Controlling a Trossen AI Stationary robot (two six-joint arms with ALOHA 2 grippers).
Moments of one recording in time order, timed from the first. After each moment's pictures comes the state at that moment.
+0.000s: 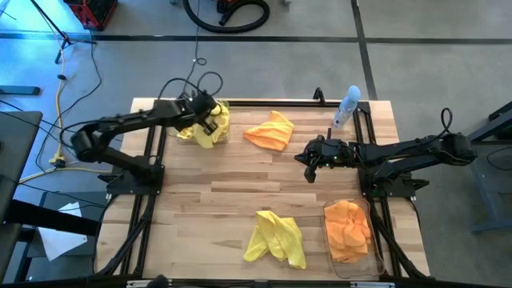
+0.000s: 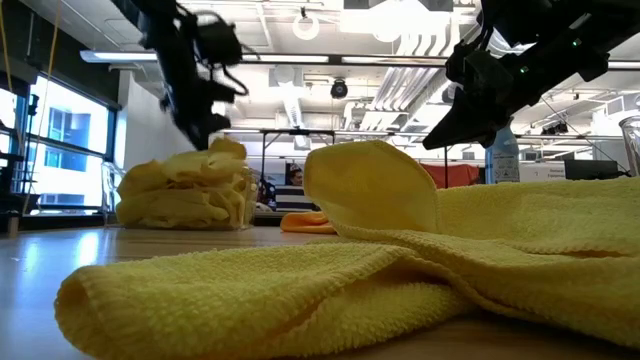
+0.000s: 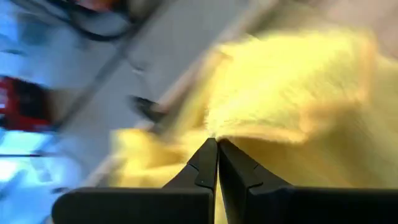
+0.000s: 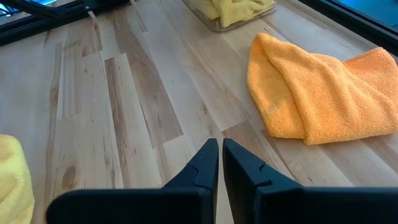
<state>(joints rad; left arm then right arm) 0.57 1.35 0.95 -0.63 -0.57 -0.01 -0.08 1.07 0.45 0.08 0.15 0.29</state>
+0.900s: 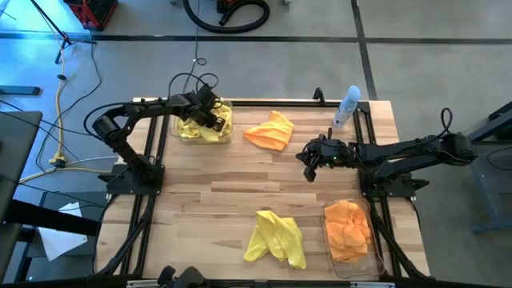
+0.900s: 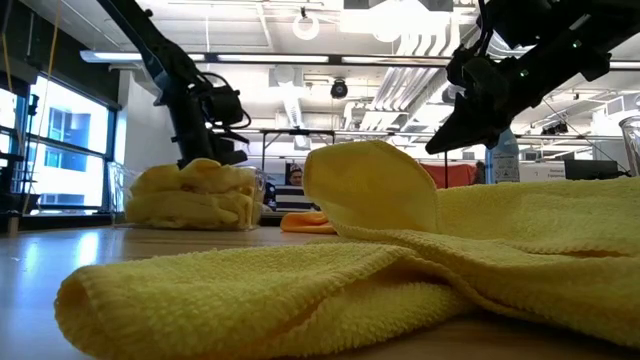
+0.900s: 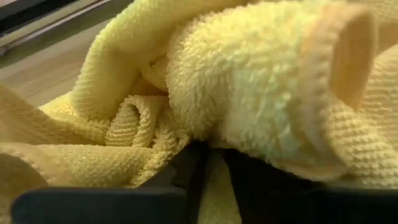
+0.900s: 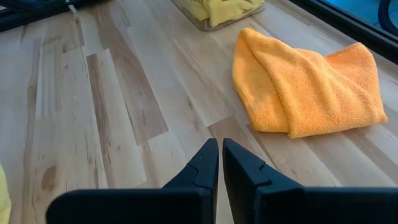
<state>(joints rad) 0.80 1.64 0.92 -0.49 -0.04 -0.30 -0.08 1.07 0.45 0.05 0.20 0.29</state>
